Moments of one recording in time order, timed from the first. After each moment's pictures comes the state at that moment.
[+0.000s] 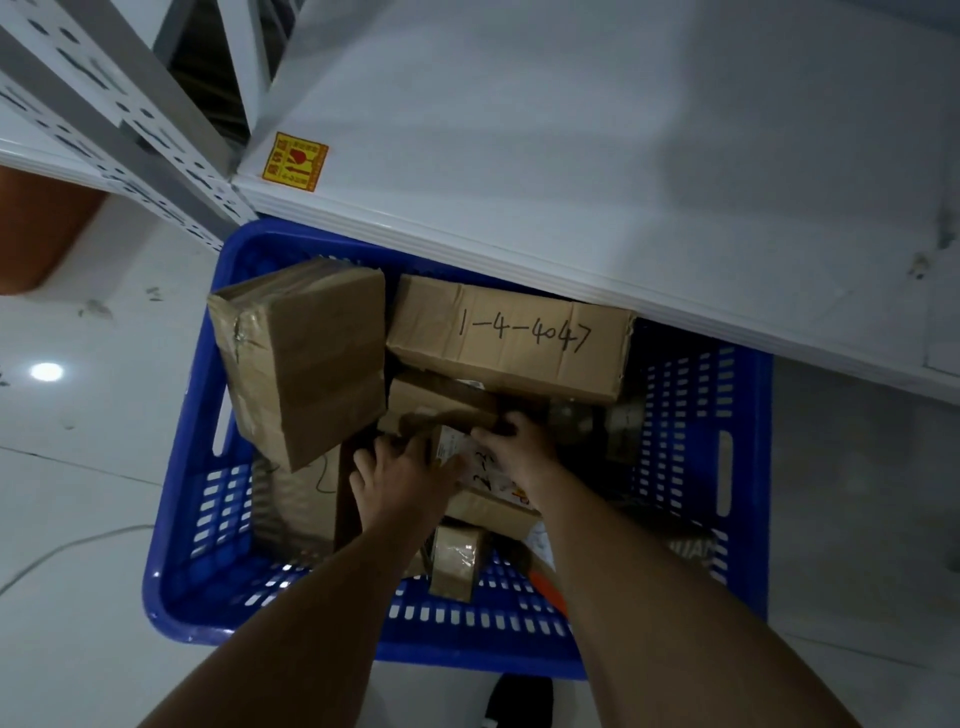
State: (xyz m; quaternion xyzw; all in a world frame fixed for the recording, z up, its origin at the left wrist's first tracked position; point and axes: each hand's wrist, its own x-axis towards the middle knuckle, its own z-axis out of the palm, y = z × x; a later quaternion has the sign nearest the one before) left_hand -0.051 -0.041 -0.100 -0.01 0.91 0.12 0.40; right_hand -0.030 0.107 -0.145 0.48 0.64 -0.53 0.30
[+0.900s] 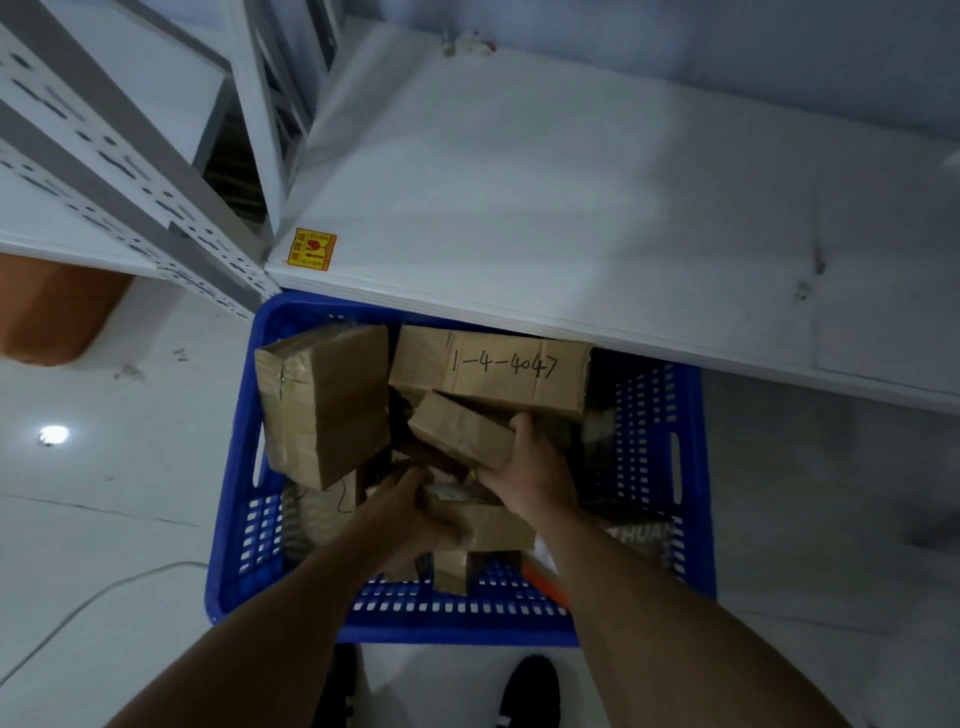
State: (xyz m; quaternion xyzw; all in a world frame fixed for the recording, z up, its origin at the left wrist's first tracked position) left_hand -0.067 -0.067 -0.019 0.10 0.82 0.17 0.53; right_hand -0.008 0.112 -0.044 0.35 0.83 -0.36 0.23
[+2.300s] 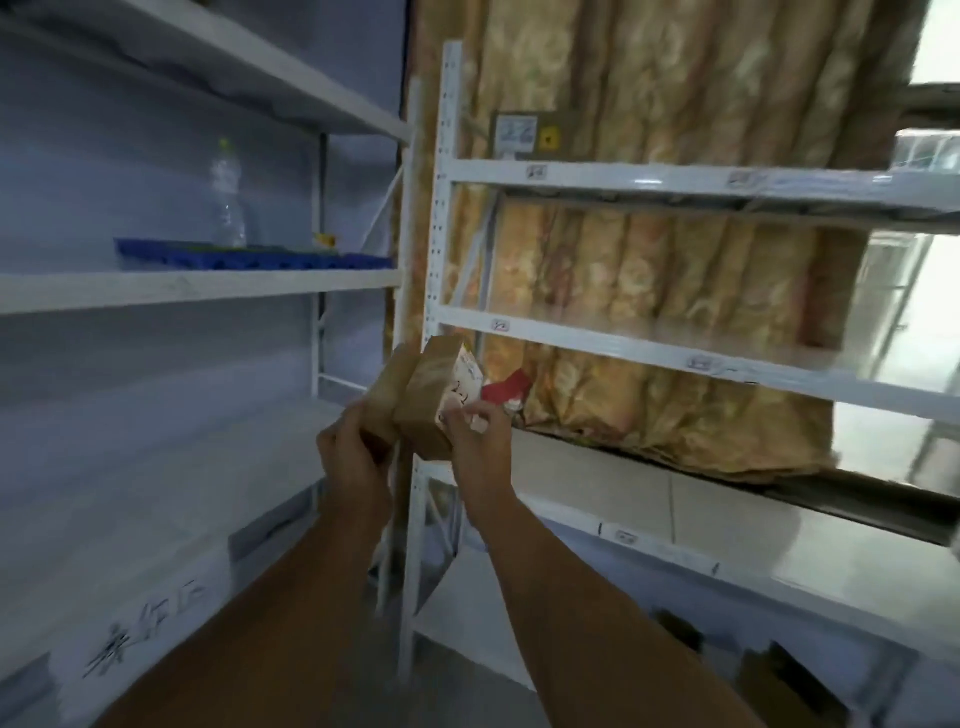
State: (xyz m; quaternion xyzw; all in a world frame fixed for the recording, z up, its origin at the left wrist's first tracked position) left_hand 0.363 0.049 0.850 0.27 0.29 0.73 0.55; right_hand 0.483 0.054 0.846 0.49 0.46 -0.29 -0.68
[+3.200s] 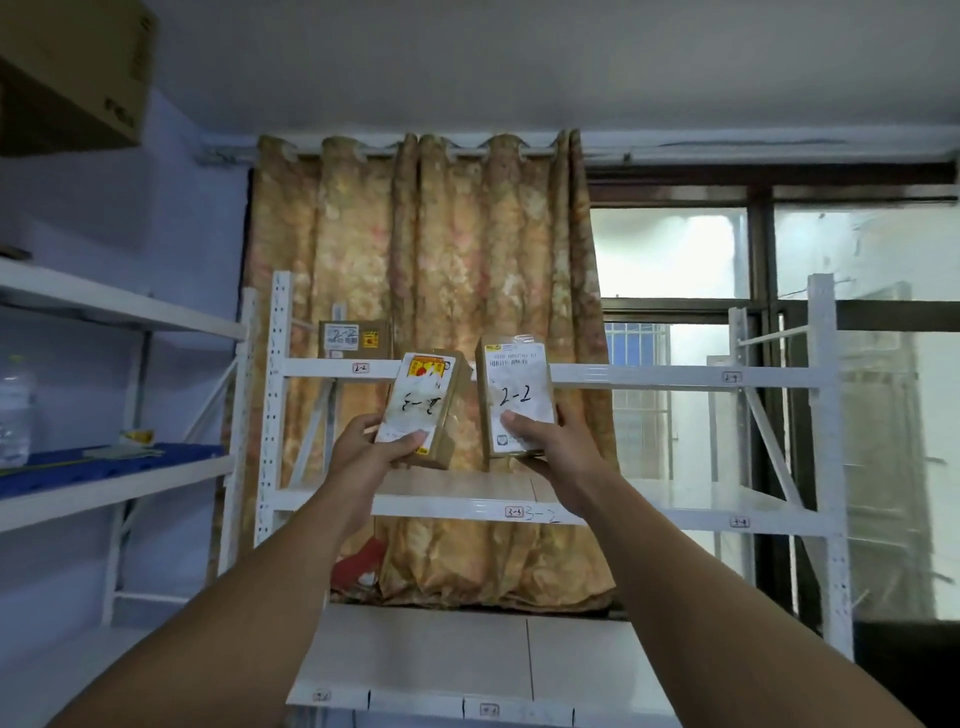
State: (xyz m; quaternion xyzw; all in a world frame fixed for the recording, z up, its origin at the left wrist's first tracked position) left_hand 0.511 -0.026 1.095 0.57 0.19 0.59 0.55; right_hand 0.708 -0.160 1.118 0.43 0.49 -0.24 -0.72
